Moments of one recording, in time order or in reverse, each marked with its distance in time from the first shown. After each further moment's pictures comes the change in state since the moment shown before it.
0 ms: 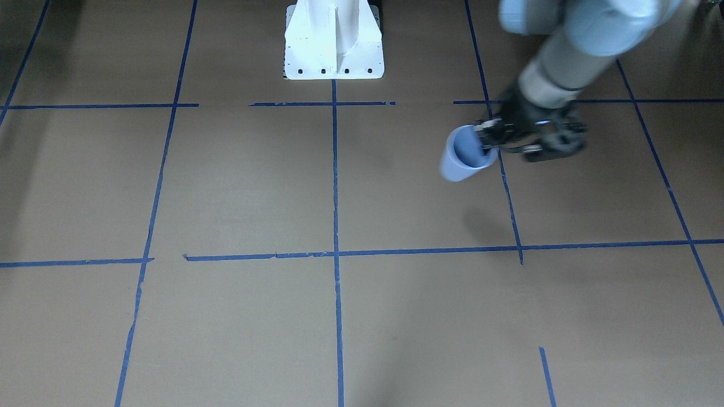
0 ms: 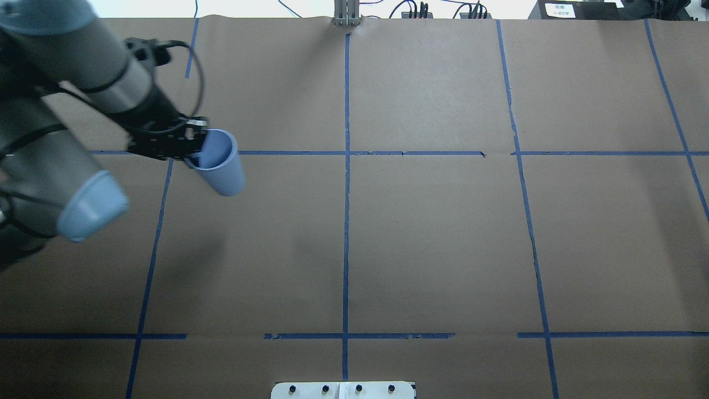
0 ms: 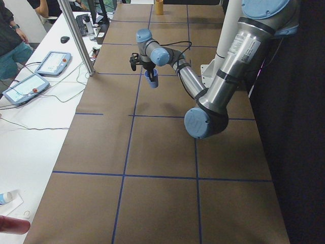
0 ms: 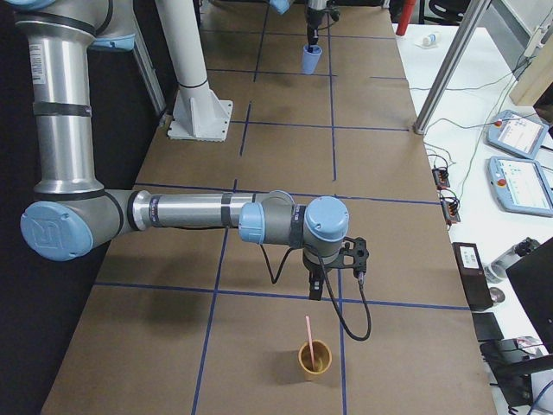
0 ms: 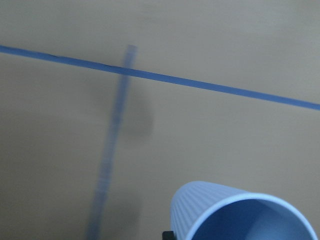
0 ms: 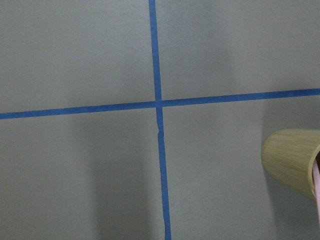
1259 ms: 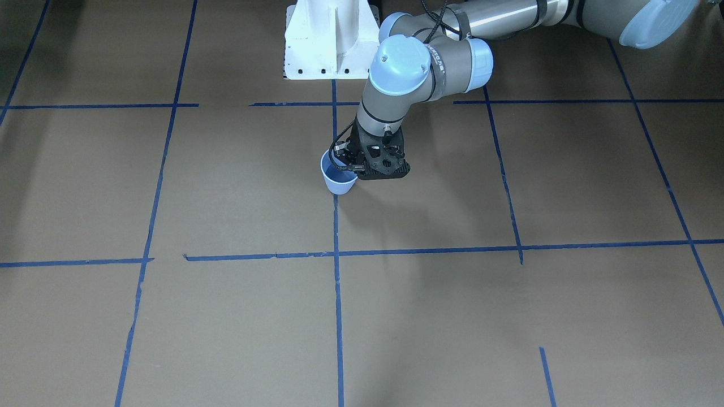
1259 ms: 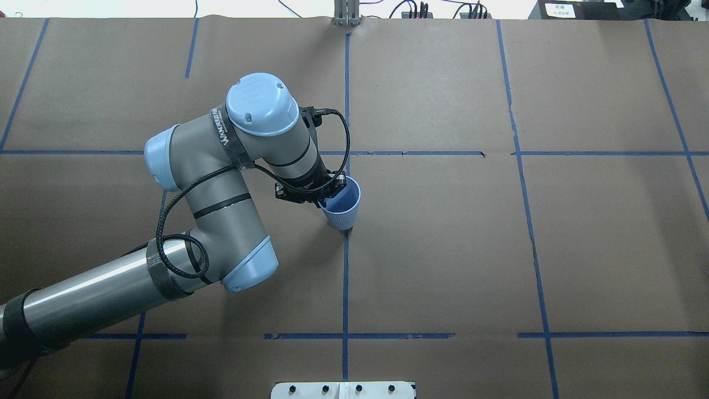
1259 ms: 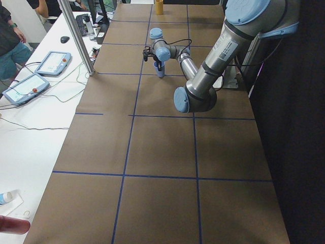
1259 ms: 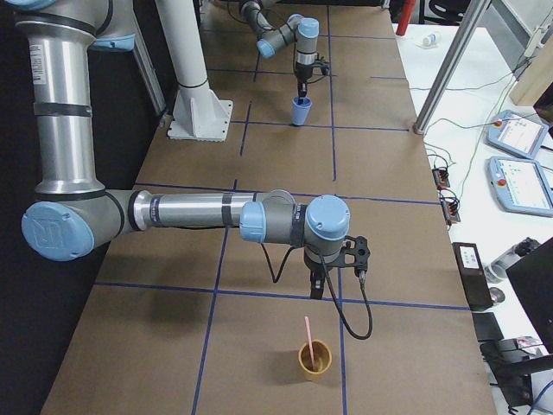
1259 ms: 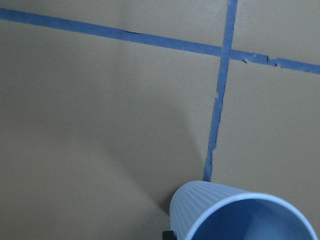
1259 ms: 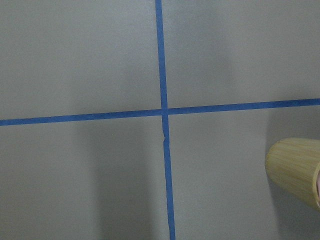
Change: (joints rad) left arm 0.242 -0.206 0.315 -0.286 0.175 -0.144; right arm 0.000 -0.001 0.000 -0.001 0.002 0.003
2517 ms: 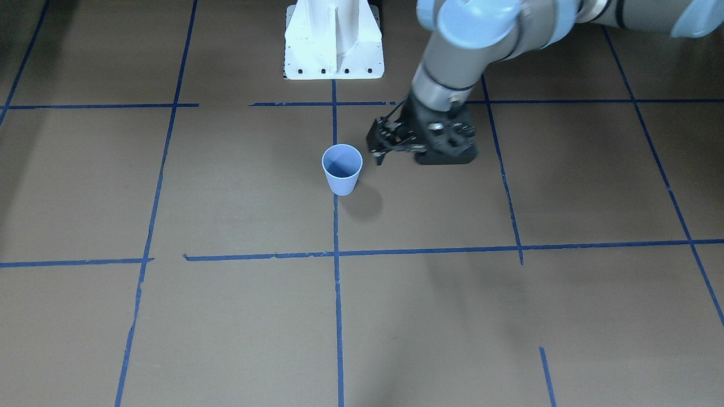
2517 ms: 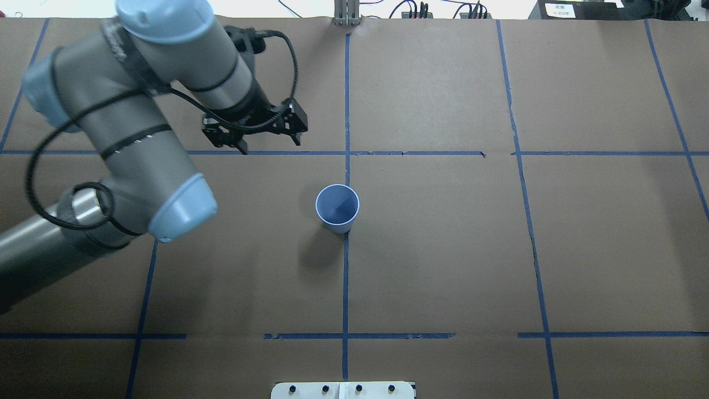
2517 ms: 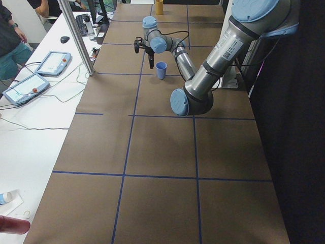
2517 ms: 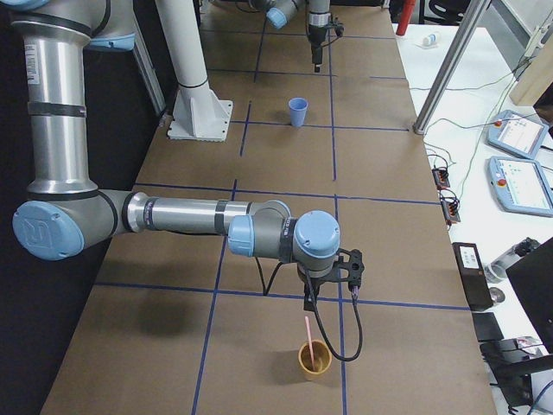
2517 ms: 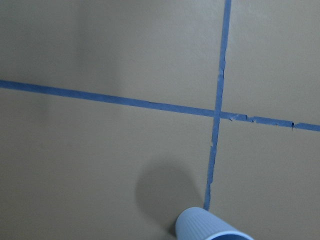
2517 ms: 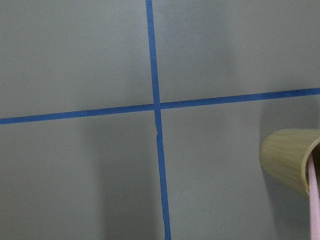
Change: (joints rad) left arm -0.211 0.070 -0.258 0.237 -0.082 0.169; right arm 0.063 -0.024 -0.051 0.062 0.024 -0.002
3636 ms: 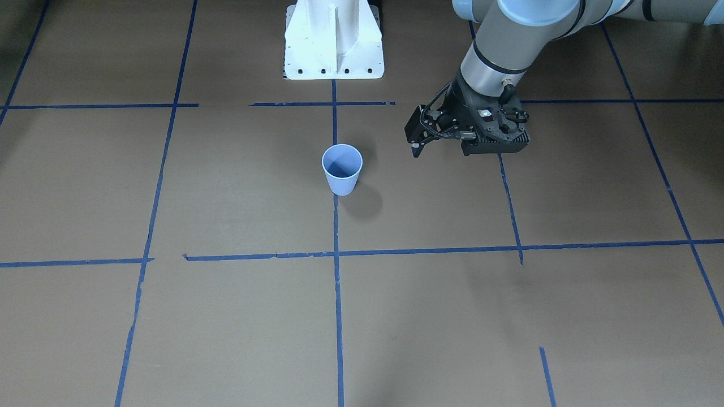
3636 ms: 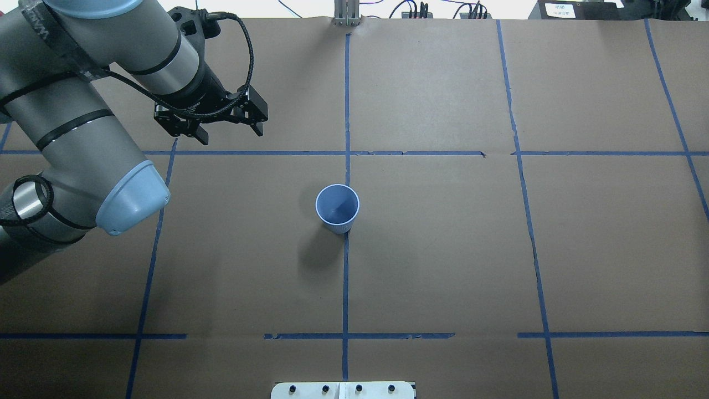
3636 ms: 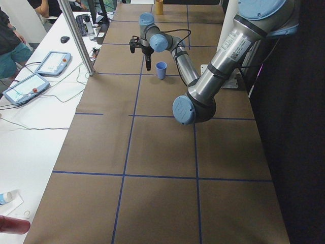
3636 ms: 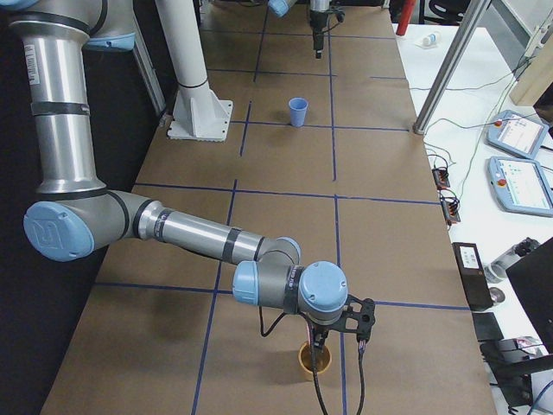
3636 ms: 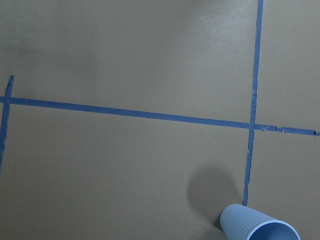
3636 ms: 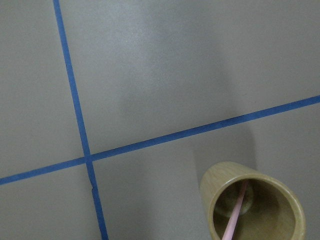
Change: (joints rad) left arm -0.043 0.058 -0.063 0.033 -0.021 0.040; right arm 0.052 0.094 -0.293 0.218 -0.018 0.134
